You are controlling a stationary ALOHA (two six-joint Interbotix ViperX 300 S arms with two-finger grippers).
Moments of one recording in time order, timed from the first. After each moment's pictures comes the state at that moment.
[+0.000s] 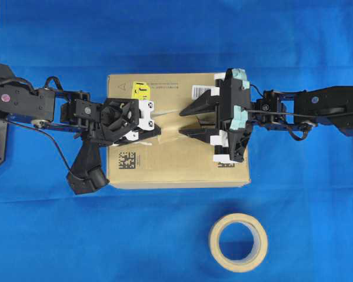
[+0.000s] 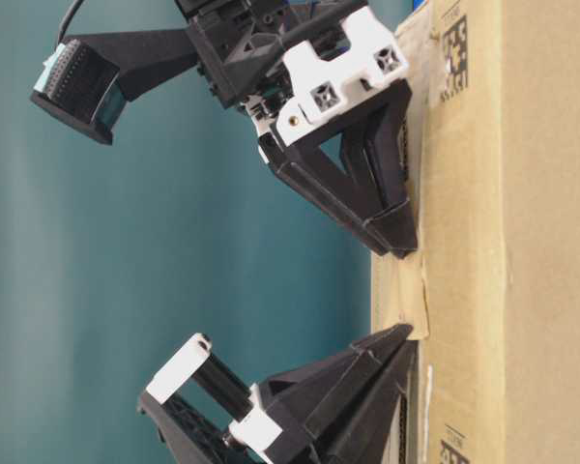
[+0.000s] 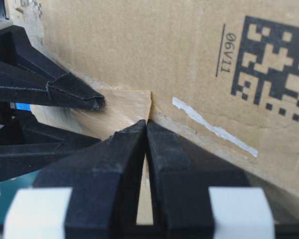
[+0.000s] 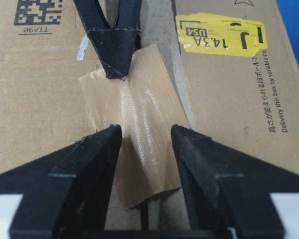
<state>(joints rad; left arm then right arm) 0.00 -0.14 0.72 -0.03 0.15 1.58 -0.03 0.00 0.72 0.13 -0.24 0.02</state>
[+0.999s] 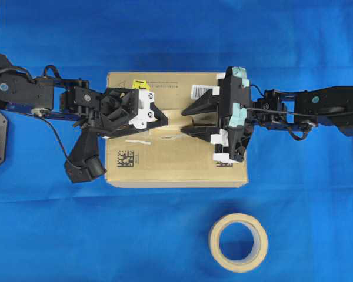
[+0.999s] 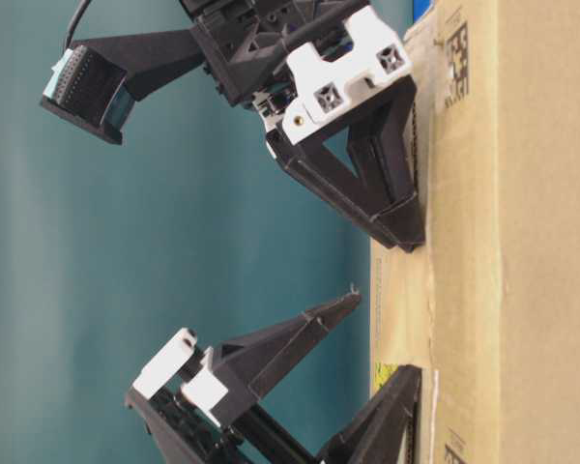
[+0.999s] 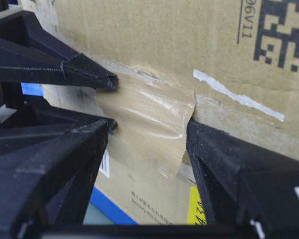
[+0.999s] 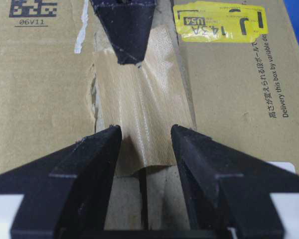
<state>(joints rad) 0.06 -0.16 0.72 -0.03 0.18 1.66 -0.03 0.00 0.73 0.17 -0.24 0.02</state>
